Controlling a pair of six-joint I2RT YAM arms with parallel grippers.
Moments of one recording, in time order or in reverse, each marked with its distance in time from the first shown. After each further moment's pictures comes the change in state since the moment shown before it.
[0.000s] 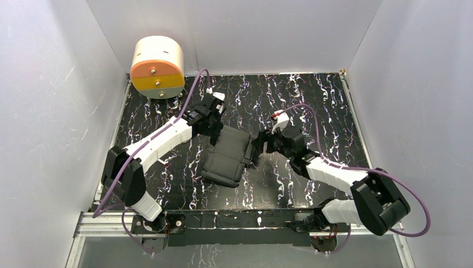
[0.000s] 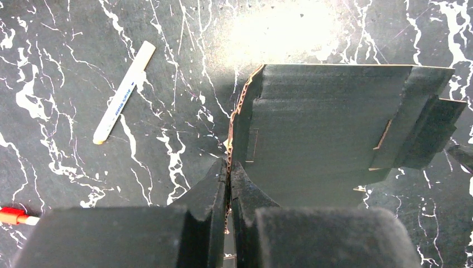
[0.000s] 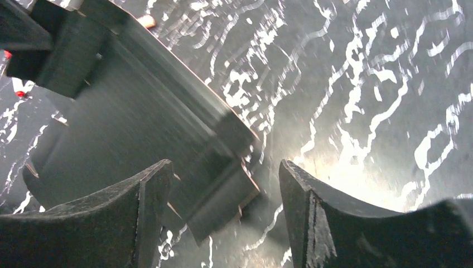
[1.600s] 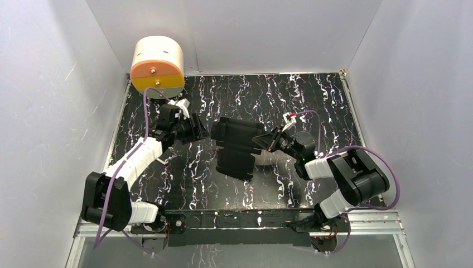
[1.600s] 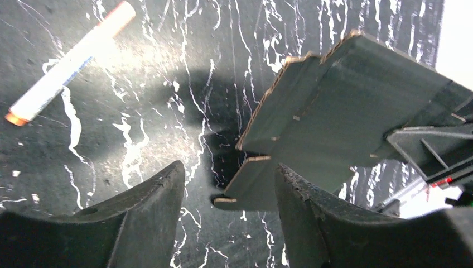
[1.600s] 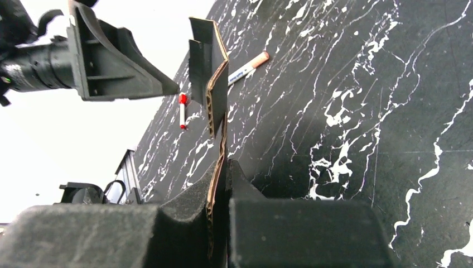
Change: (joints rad) left arm 0.341 -0.275 -0.423 0.378 0.500 -0.226; right arm -0.193 0.260 -0.191 0.736 -0.438 0.535
